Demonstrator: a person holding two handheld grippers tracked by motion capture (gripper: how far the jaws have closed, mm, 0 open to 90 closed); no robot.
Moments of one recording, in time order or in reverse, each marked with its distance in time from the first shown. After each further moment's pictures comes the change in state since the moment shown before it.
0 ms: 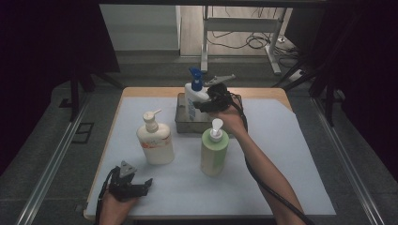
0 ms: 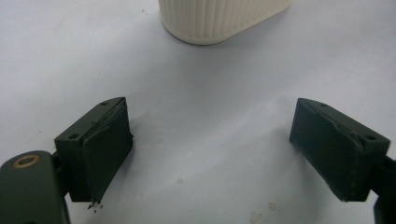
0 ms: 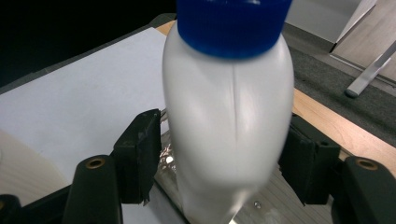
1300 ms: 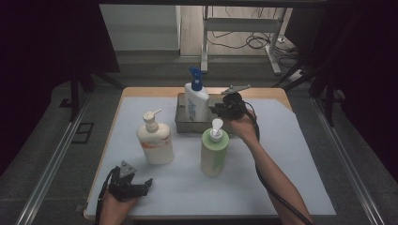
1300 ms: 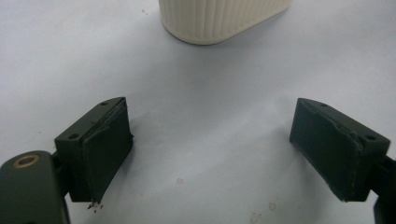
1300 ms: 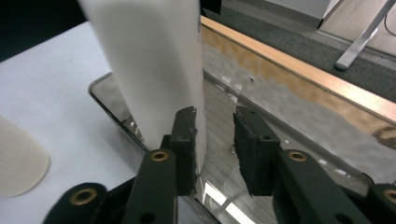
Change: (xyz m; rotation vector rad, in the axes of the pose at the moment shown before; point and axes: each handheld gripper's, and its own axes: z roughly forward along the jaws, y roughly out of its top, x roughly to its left) left arm 0.000 0.000 0.000 -0.001 0.000 -0.001; right arm -0.026 -0.048 -0.014 0.034 -0.042 0.084
